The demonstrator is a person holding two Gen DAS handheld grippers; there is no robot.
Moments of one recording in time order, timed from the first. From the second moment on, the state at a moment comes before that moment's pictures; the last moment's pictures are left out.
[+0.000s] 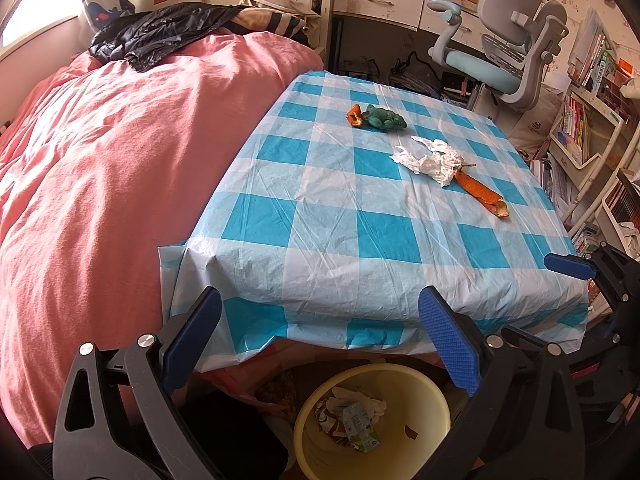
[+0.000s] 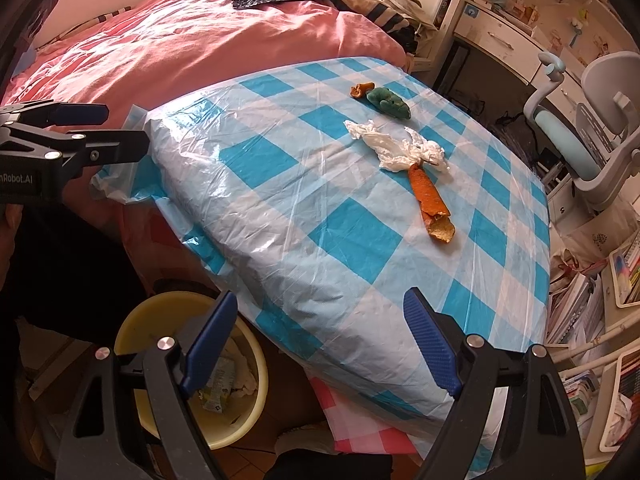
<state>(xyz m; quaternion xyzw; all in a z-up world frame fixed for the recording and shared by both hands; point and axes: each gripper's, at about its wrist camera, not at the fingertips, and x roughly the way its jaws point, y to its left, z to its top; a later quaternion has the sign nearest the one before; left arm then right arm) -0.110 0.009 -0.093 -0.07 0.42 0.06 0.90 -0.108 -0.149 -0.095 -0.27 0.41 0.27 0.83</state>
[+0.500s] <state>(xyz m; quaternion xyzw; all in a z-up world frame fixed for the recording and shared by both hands) -0.110 0.009 -0.093 -0.07 0.42 0.06 0.90 -0.108 -0.148 -0.096 -0.27 0.41 0.27 0.83</state>
